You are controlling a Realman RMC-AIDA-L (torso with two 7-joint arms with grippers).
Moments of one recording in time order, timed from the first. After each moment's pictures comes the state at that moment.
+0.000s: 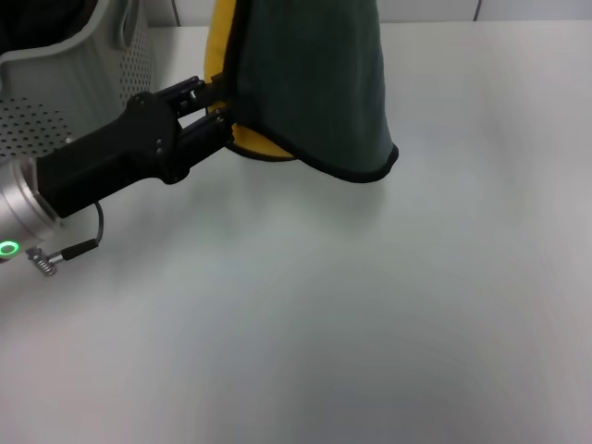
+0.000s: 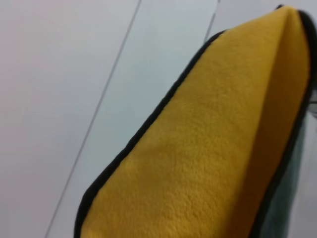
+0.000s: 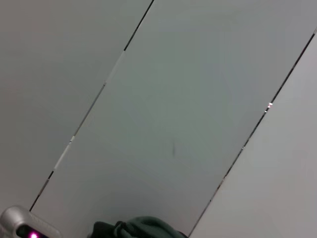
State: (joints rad) left arm -0.45 -2.07 0.80 0.45 1.44 1.72 -1.25; right arm 0.76 2.02 -1.02 -1.61 -1.60 -1.43 1.70
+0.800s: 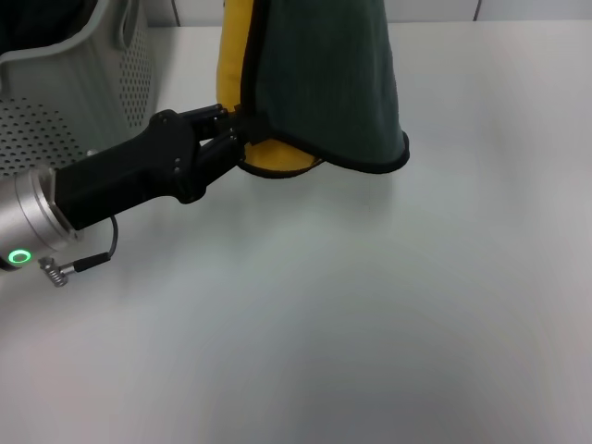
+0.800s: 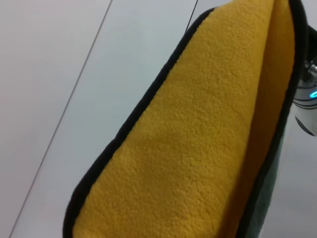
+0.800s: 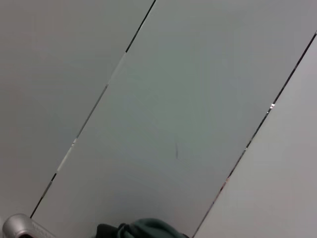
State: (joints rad) left arm -0.48 -2.06 0.81 0.40 1.49 1.75 -1.25; right arm 0.75 2.02 -1.02 -1.61 -1.60 -1.43 1.70
